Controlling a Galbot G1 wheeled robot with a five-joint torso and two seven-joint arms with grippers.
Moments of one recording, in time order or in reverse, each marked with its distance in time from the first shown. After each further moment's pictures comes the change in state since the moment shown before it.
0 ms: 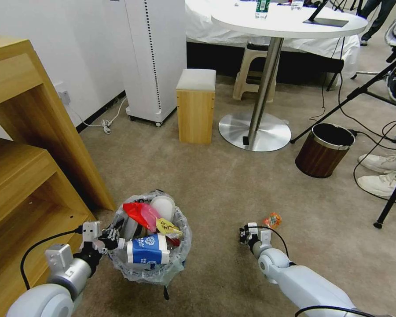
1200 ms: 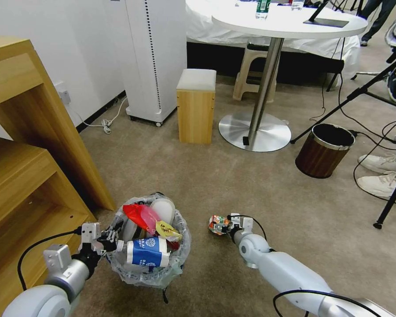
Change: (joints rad) left arm 0.026 0.041 -0.040 -0.030 -0.038 0.032 -0.002; right arm 0.098 0.177 -0.020 -0.074 0.126 -0.160 0.077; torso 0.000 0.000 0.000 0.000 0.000
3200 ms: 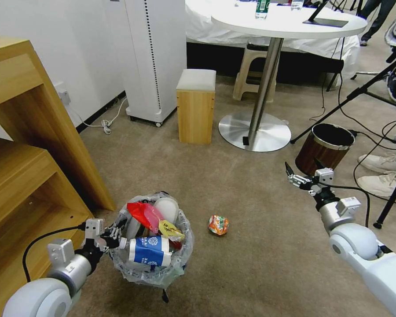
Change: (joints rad) left arm -0.030 0.054 0.024 0.006 -0.034 0.022 -0.003; right arm -0.440 -0.549 0.606 0.681 -0.349 0.366 -0.062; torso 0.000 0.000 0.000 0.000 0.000
